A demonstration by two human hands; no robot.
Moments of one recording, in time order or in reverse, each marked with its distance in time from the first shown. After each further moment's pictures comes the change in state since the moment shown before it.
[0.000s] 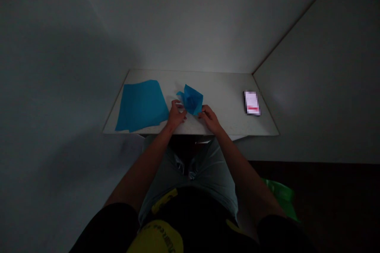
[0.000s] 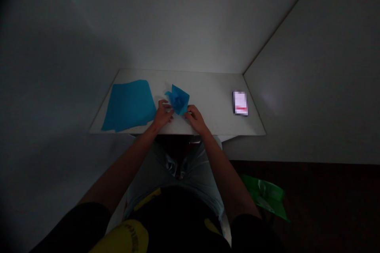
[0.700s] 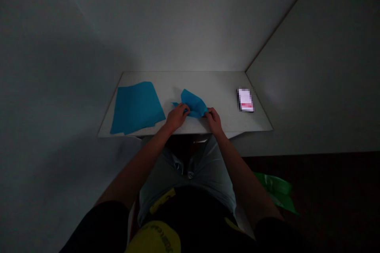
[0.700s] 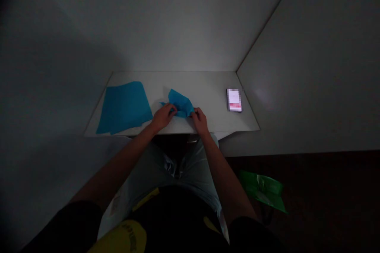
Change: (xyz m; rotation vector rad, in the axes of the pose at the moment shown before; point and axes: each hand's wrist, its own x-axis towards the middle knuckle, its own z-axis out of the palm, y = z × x) left_hand -0.003 0.019 0.004 0.477 -0.185 0.514; right_hand -0.029 0.009 -0.019 -0.023 0.324 0.067
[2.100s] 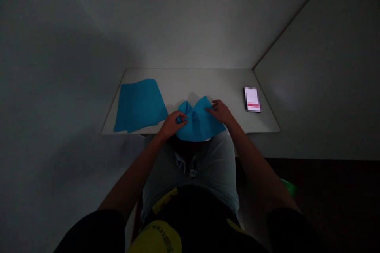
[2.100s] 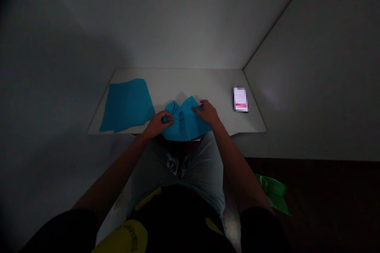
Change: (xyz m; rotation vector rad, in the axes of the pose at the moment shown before) left_hand -0.049 -0.020 -0.018 -0.252 0.010 -0.070; right_hand 0.054 0.005 -0.036 -0.613 -0.169 0.132
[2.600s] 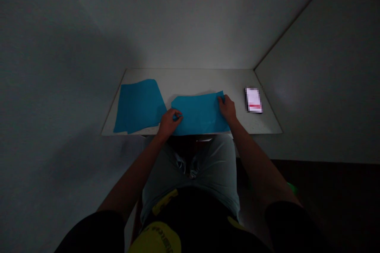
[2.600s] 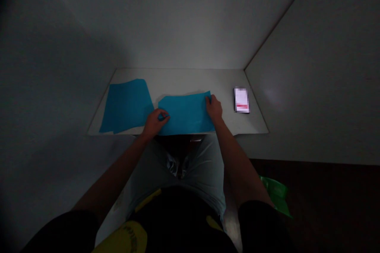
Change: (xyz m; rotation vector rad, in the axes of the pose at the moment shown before) left_hand 0.005 -0.008 -0.004 0.205 0.117 -0.081; right_hand 0.027 0.009 -0.011 -0.162 0.178 0.152
